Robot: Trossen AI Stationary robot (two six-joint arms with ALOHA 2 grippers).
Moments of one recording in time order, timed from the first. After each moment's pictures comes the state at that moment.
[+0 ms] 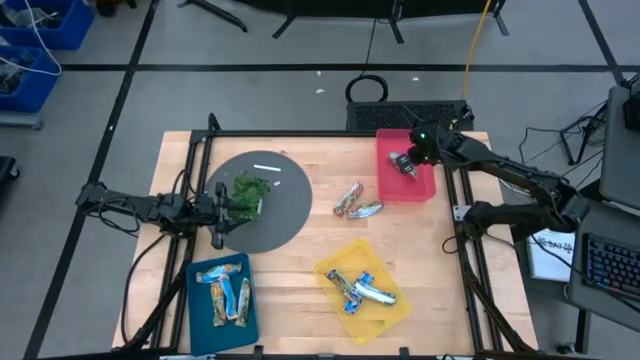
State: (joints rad) left arm -0.22 0.10 0.05 0.06 -0.26 0.00; right arm -0.77 1.12 0.75 -0.55 0.19 0.19
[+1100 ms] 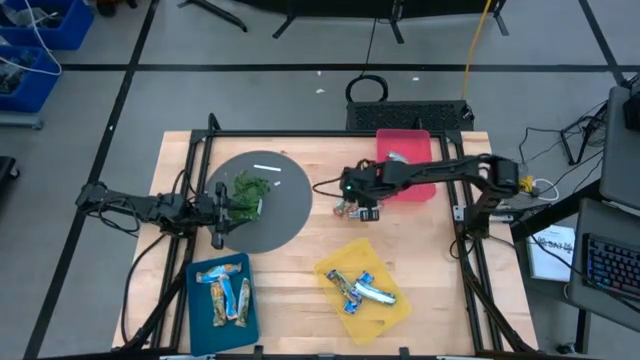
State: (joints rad) left arm -0.22 0.10 0.05 0.06 -0.26 0.00; right arm -0.19 1.73 1.17 -0.74 0.24 -0.26
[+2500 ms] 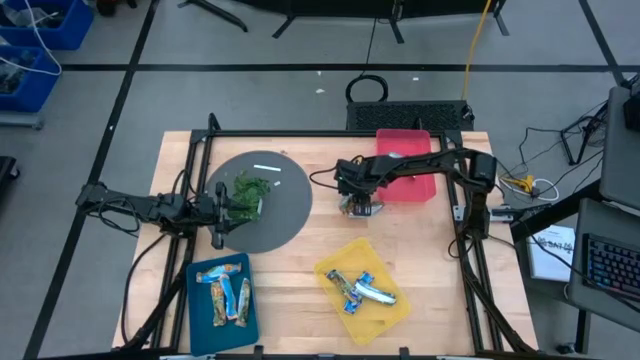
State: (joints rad) left arm -0.22 0.10 0.05 0.06 -0.26 0.00; right arm -0.30 1.91 1.19 -0.64 0.13 -0.25
